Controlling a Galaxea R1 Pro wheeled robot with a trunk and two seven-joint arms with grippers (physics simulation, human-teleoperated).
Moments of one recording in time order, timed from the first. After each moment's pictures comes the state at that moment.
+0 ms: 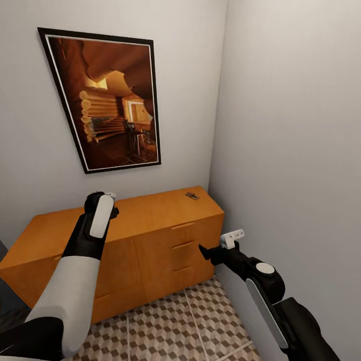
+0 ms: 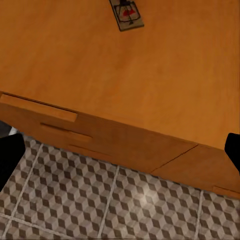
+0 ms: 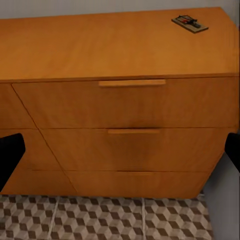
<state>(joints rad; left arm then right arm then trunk) -0.92 -0.08 0.09 -1.17 0.59 0.97 1.06 -0.37 -0.10 0.30 -1.62 -0.21 0.65 0.08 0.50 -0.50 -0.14</state>
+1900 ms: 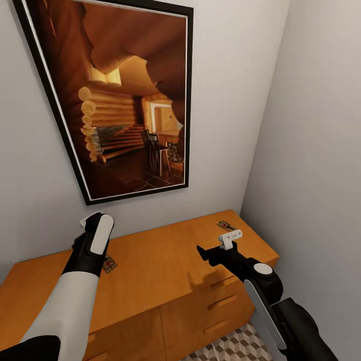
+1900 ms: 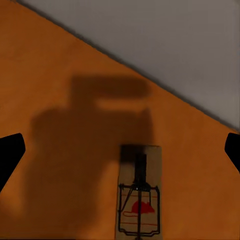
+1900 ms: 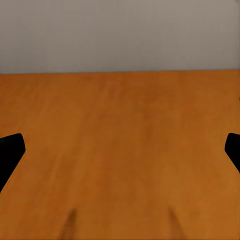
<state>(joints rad) -0.83 -0.08 0.14 -1.07 0.60 0.61 1.18 -0.37 -0.10 0.31 -1.62 -0.20 0.64 0.08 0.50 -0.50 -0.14</state>
